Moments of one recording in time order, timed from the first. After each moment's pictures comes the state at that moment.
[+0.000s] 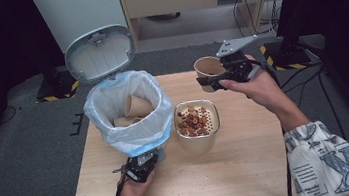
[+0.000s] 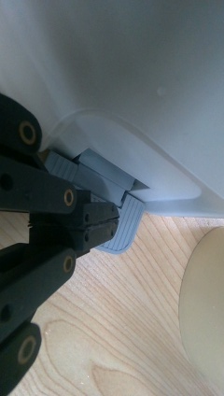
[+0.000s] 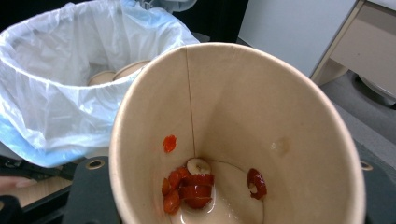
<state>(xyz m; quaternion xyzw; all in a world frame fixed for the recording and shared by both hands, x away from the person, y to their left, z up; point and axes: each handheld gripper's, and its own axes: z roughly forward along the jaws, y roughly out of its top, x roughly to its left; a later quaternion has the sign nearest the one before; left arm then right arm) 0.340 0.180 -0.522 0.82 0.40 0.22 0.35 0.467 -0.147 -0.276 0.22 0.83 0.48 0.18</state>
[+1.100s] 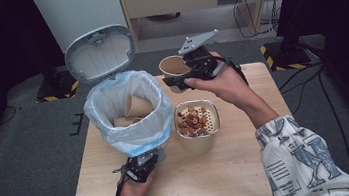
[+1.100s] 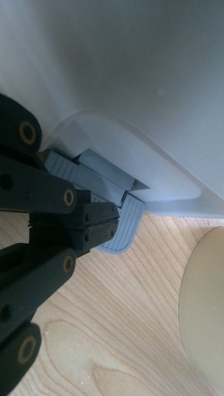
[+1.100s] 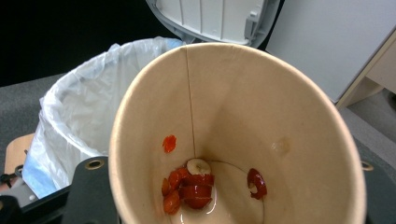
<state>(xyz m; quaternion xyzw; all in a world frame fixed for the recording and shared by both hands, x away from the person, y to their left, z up) 0.340 0.180 -0.521 0.82 0.40 0.21 0.35 0.466 -0.066 -0.252 0.19 0.84 0.49 0.15</state>
